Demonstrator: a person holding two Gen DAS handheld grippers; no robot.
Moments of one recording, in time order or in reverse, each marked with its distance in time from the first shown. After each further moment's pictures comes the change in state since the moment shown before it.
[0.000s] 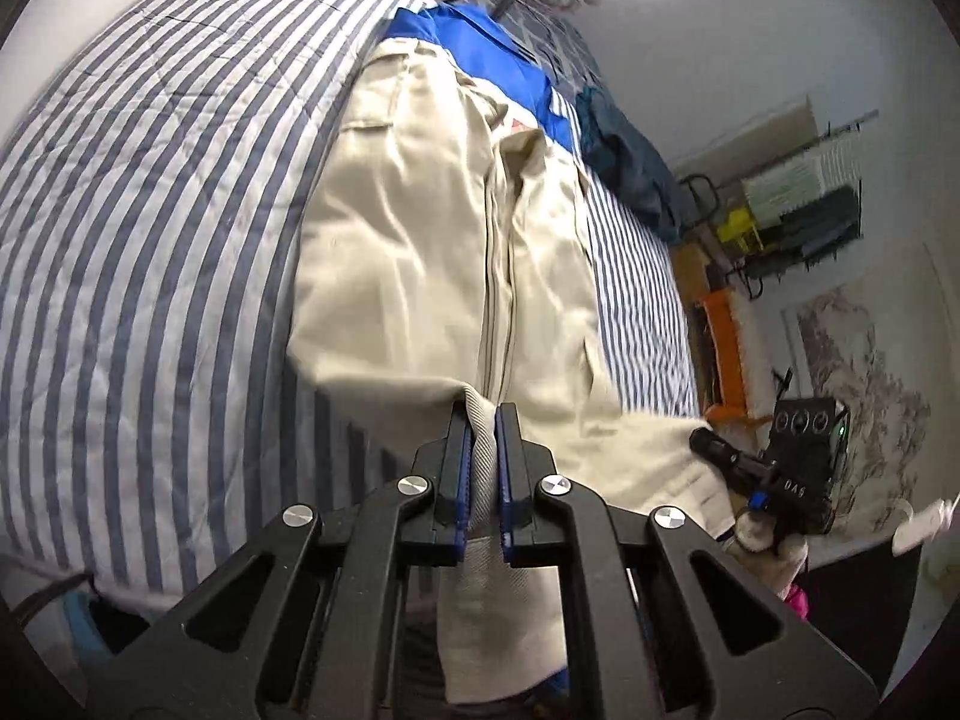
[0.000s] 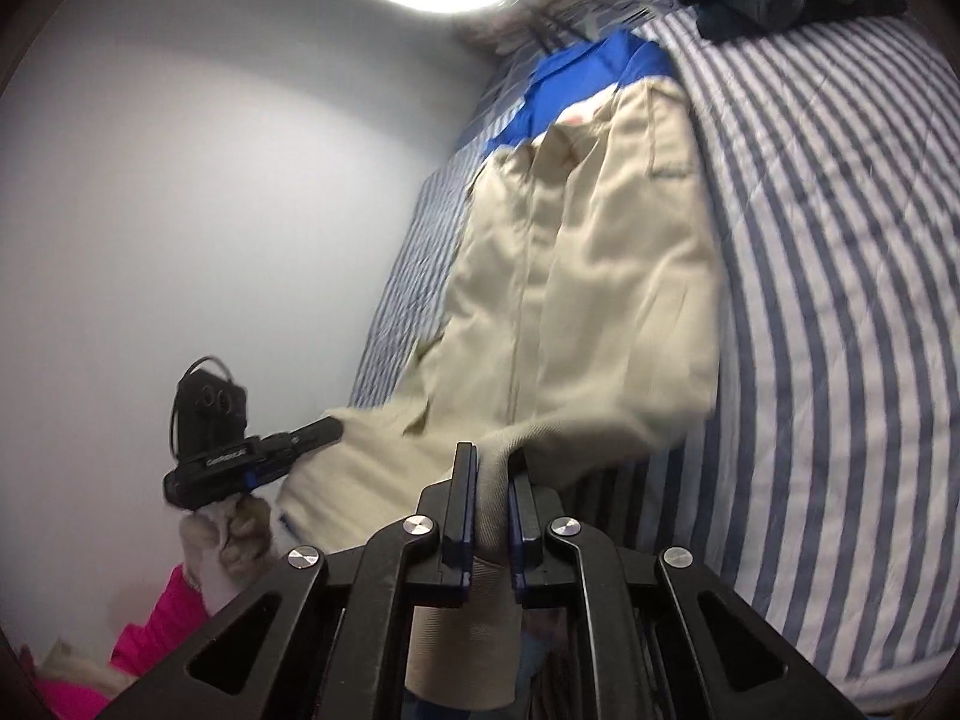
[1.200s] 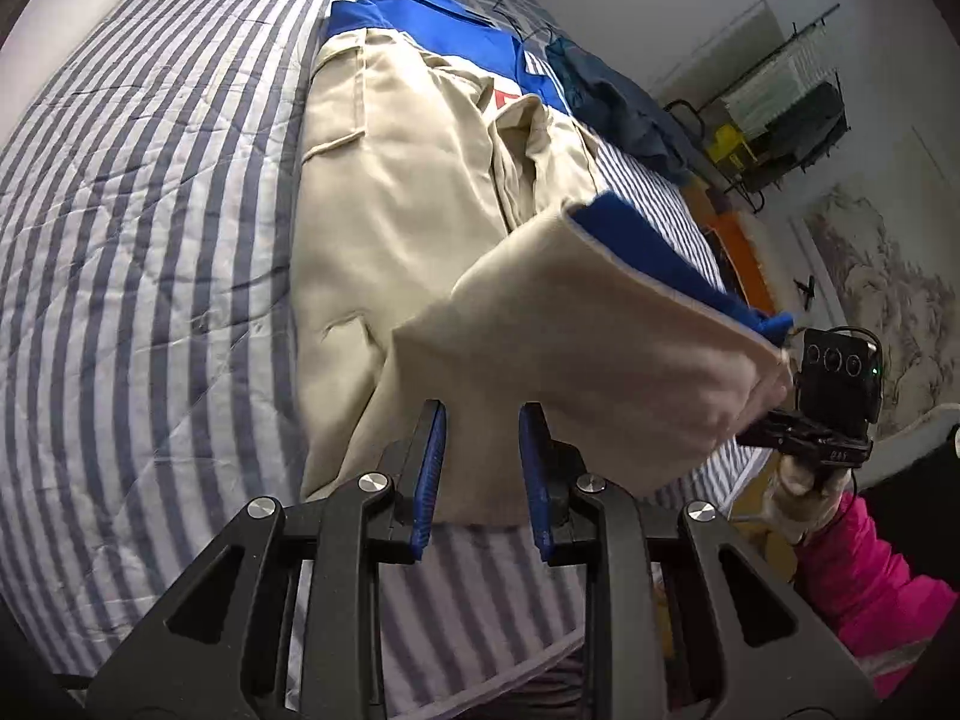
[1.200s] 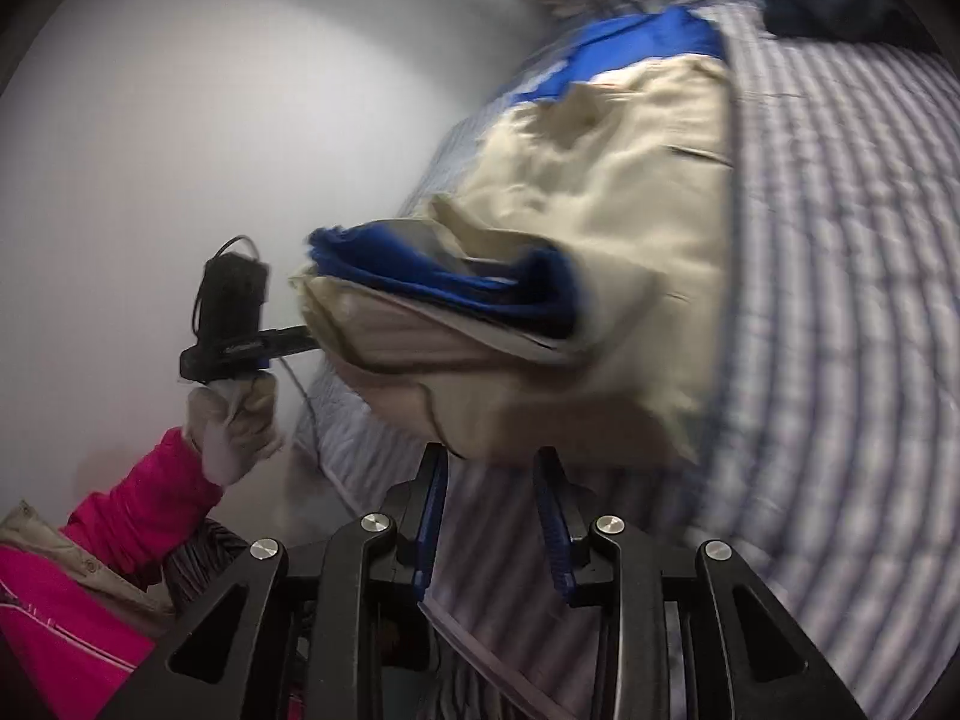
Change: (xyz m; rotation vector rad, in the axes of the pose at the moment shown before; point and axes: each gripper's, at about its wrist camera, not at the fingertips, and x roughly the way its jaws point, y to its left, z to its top) left arm 0.052 0.016 0.035 0.256 0.069 0.048; right arm 0.027 -0.034 0.009 -0.206 0.126 0.055
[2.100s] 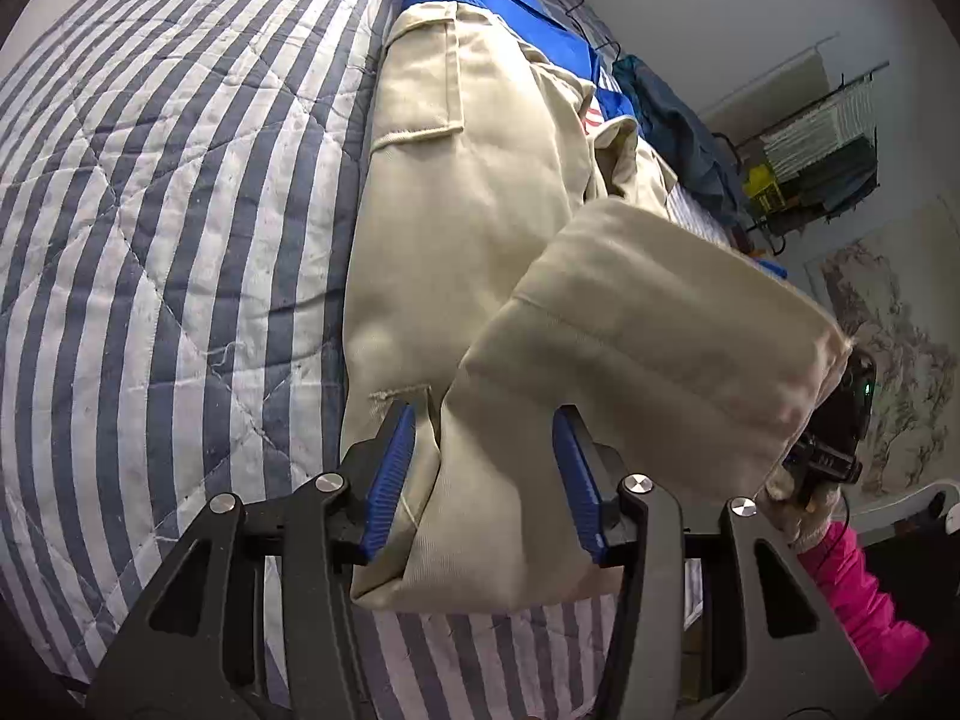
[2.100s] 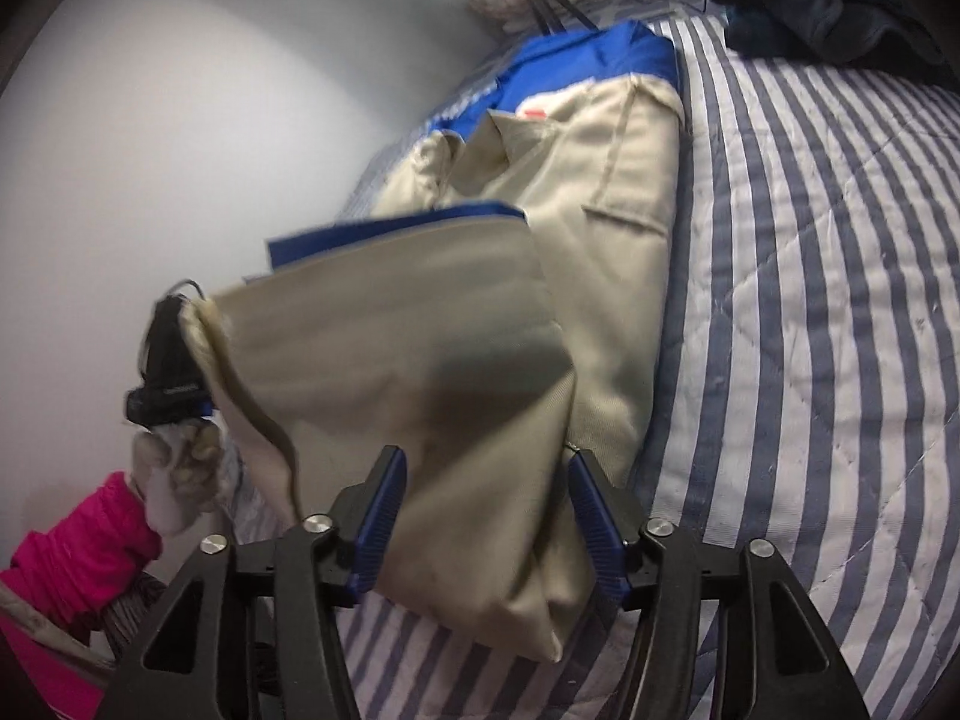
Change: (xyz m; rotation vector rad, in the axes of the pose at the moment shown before) left arm 0.035 0.048 0.015 -0.110 0.010 0.014; right arm 0.022 -0.049 0.046 0.017 -0.023 -0.171
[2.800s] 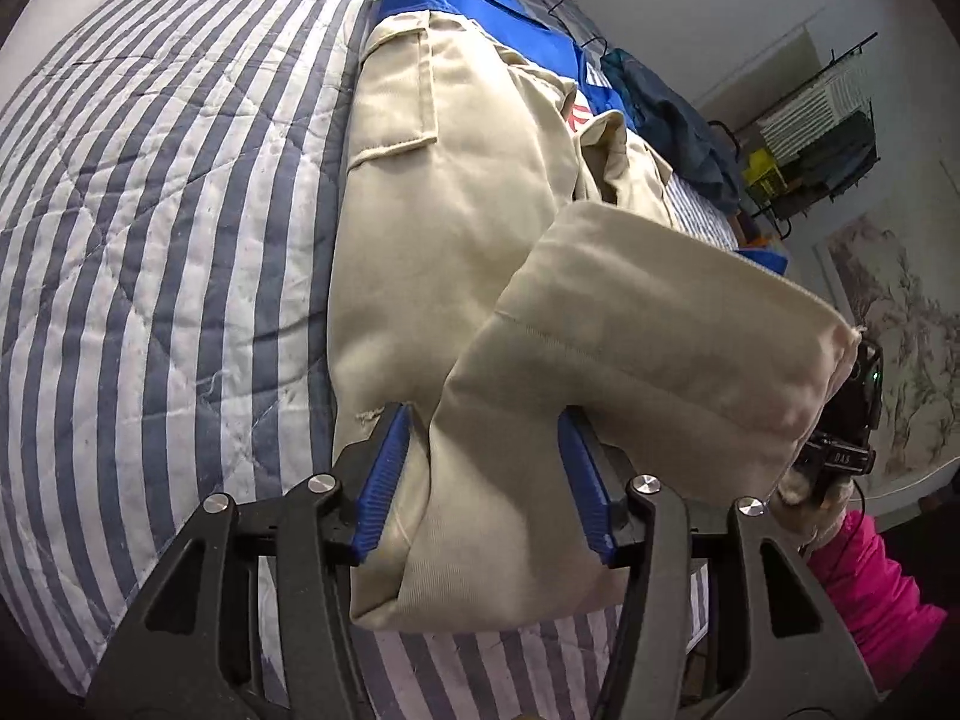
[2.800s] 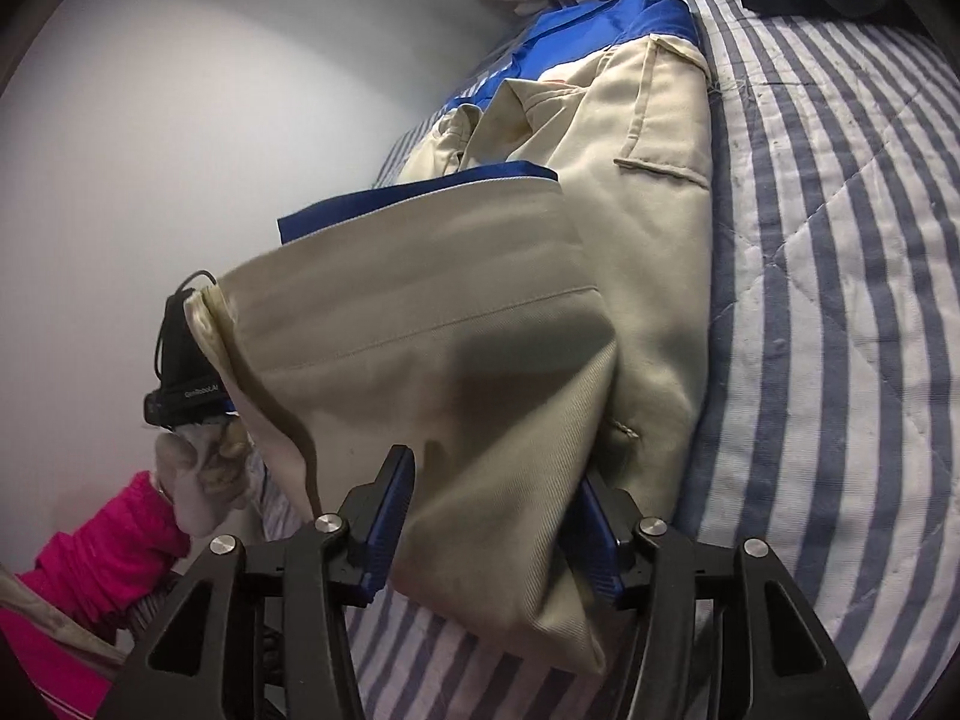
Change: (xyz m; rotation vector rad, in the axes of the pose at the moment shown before) left arm 0.010 -0.010 0.010 0.054 -0.022 0.012; right arm 0.025 0.000 0.002 0.042 0.016 0.121
